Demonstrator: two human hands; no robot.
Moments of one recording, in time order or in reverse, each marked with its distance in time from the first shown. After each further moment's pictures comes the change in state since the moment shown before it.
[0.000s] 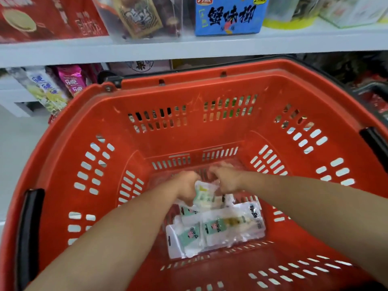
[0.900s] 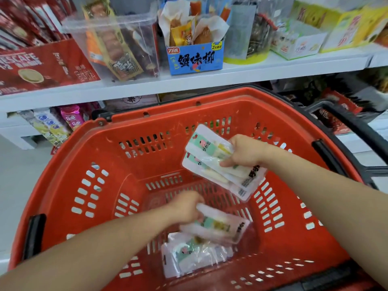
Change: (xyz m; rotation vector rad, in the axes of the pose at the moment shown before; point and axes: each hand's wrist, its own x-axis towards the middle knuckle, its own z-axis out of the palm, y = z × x) left_hand -0.038 0.044 -0.003 -0.001 0.136 0.161; right_hand -0.104 0.017 -0.107 0.356 0.394 0.001
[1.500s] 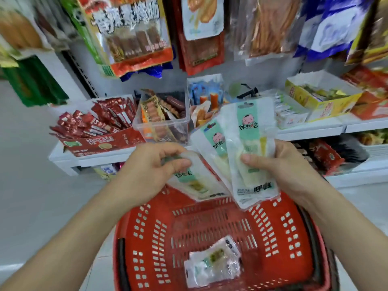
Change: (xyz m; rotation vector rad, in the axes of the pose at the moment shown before) left_hand -0.210 0.075 -0.293 -0.426 0.635 0.231; right_hand -0.136 -0.122 -0.125 0.951 0.255 -0.231
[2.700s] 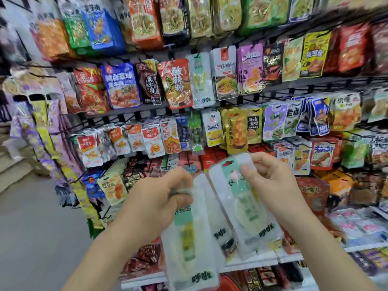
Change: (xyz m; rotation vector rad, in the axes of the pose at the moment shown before) left_hand 0.016 0.555 -0.327 0.346 0.271 0.338; right_hand -0.164 -0.633 -0.040 -0.095 0.165 -0.588
